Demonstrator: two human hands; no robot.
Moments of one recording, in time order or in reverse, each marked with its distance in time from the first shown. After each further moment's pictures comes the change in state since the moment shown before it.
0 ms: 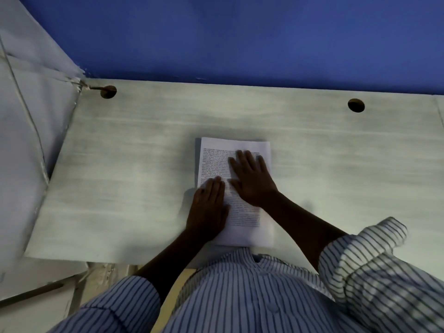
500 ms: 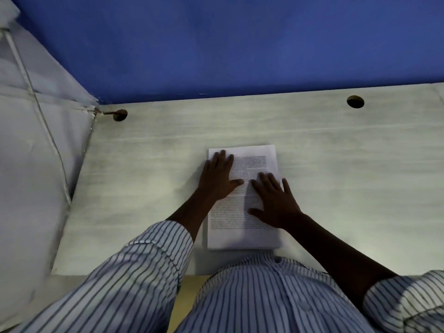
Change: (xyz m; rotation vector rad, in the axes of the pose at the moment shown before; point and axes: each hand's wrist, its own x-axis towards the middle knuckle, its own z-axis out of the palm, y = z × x) left_hand 0.105 -0.032 -0.044 0.046 -0.228 -0.031; right_hand -0.056 -0.003 0.009 0.134 -0.034 0.134
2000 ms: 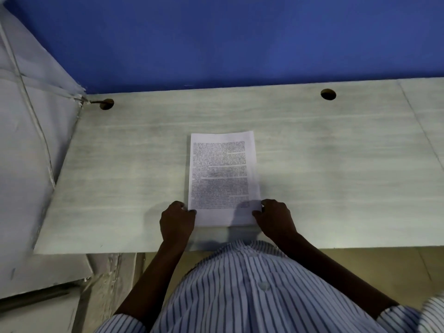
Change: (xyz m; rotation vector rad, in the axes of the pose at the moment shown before) left_hand -0.181 0.046 0.016 -0.600 0.199 -0.754; right_hand -0.112 -0.010 0.006 0.485 0.016 0.455
